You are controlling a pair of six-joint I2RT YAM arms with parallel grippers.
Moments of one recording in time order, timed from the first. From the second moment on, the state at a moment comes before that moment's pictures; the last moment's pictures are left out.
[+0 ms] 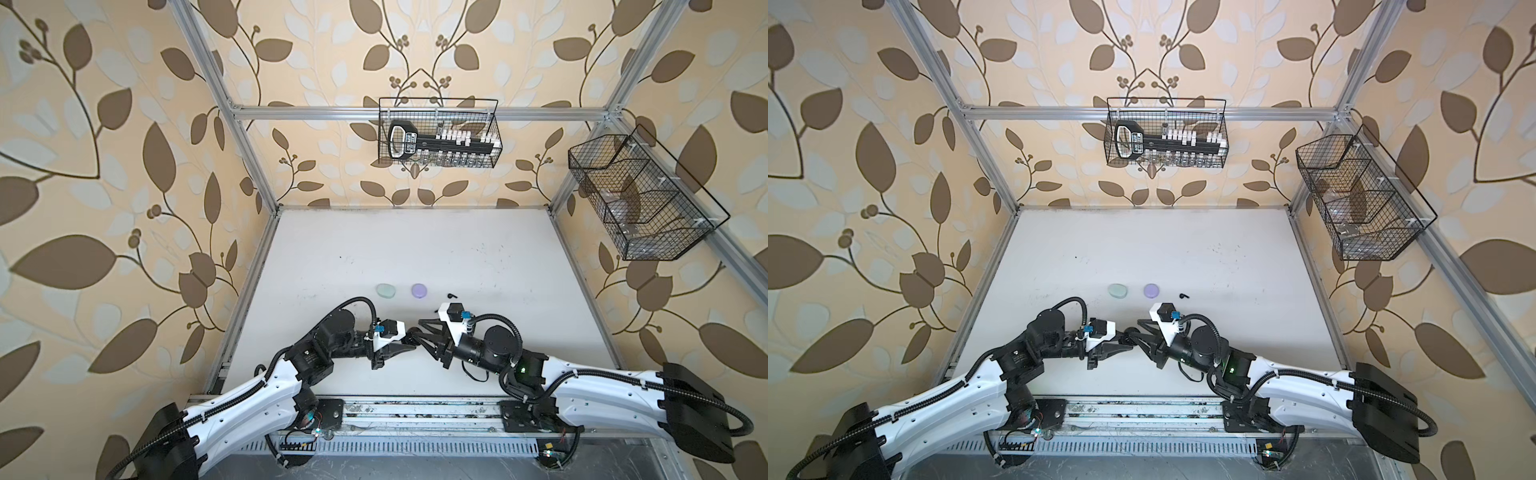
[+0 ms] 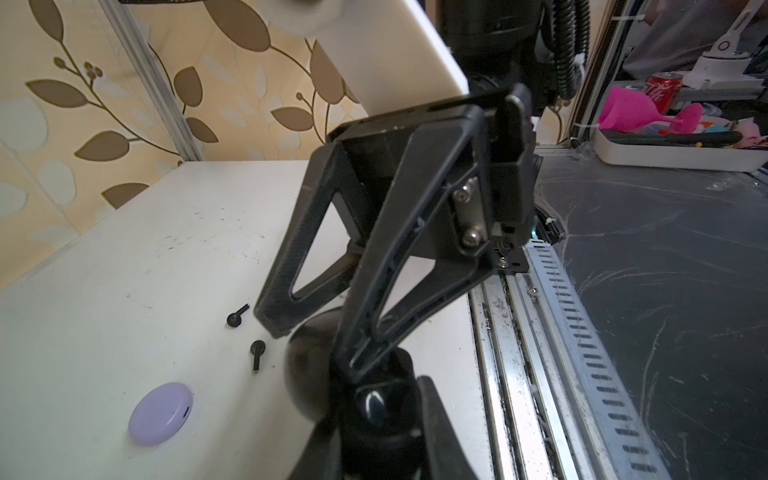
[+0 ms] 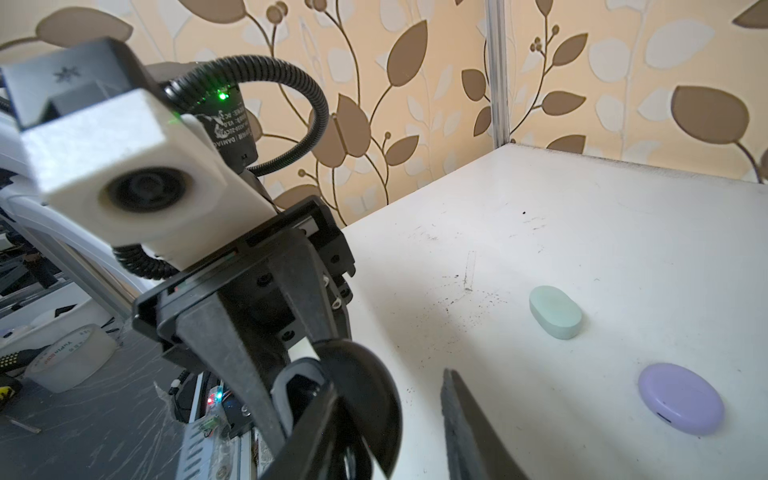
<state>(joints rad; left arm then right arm) -0.79 0.77 0.33 0.19 0.64 0.23 1.08 0.98 0.33 0.56 0.03 0.25</state>
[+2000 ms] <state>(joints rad) -0.48 1.41 0.38 0.95 1.01 -0.30 0.56 1.52 0.68 -0.03 0.21 0.48</state>
